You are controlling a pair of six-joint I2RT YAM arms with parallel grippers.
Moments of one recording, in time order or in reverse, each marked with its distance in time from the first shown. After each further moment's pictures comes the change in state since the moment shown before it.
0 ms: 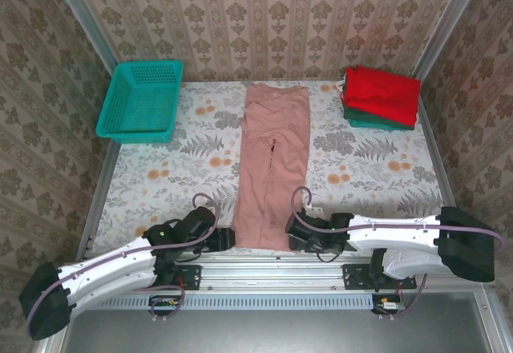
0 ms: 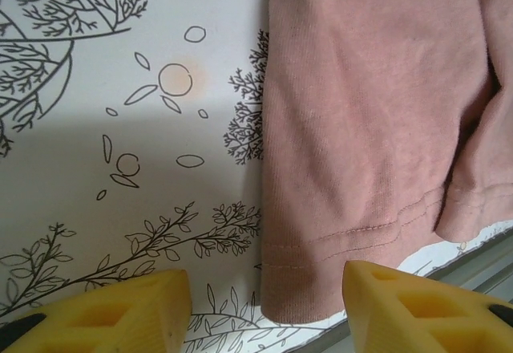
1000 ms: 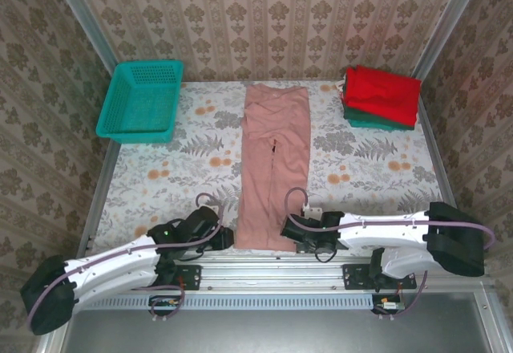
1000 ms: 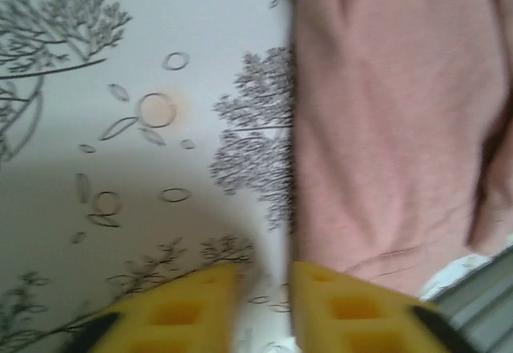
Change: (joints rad) left arm -0.014 0.038 -0.020 0.104 -0.014 0.023; right arm 0.024 0.077 0.062 -0.125 0.040 0.026
